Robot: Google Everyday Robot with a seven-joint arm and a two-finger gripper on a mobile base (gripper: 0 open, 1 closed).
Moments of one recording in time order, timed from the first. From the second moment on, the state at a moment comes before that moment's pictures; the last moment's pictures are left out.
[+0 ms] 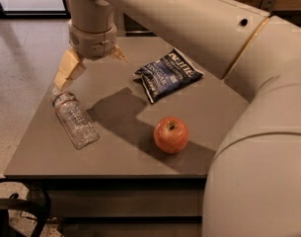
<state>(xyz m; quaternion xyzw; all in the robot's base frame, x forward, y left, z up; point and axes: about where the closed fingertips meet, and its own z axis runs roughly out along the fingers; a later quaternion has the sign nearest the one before) 0.580 0.132 0.897 -0.37 0.92 0.07 0.09</state>
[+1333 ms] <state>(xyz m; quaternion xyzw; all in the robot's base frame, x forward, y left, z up) 0.541 0.184 0.850 -0.36 0.93 0.02 -0.01</state>
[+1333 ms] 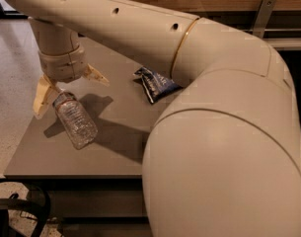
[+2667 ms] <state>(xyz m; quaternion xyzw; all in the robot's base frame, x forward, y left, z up) 0.530 0.178 0.825 -0.34 0.94 0.02 0.02</state>
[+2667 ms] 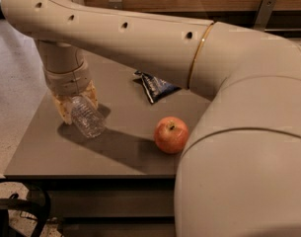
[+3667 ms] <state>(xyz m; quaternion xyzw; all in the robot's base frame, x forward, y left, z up) 0.531 0.181 0.824 -0.35 0.94 0.02 0.03</state>
